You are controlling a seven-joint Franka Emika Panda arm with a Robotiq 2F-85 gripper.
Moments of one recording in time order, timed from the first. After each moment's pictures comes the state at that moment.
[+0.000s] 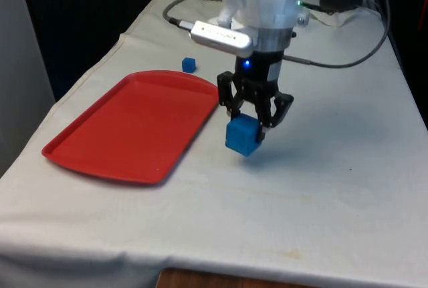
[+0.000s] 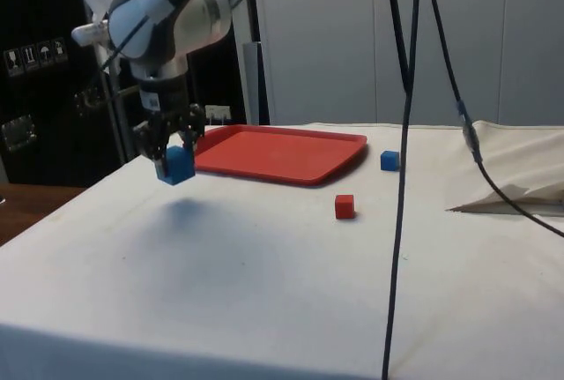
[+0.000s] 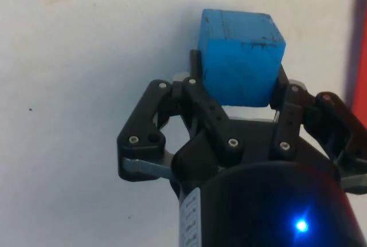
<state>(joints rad) 0.60 0.84 -0.72 -1.63 0.55 2.34 0.16</state>
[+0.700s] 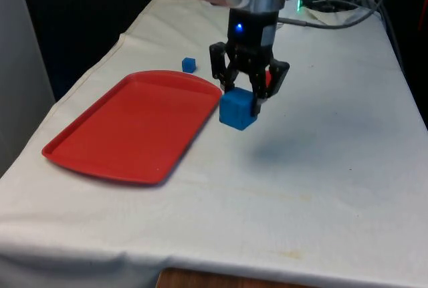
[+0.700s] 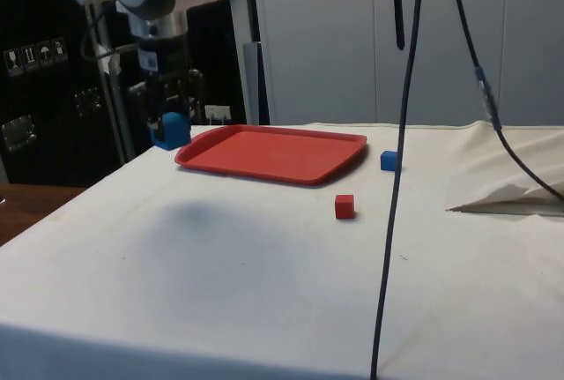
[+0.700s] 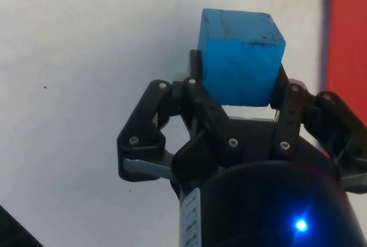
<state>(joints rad) 0.60 0.72 -0.75 -1.66 0.50 2.31 0.15</state>
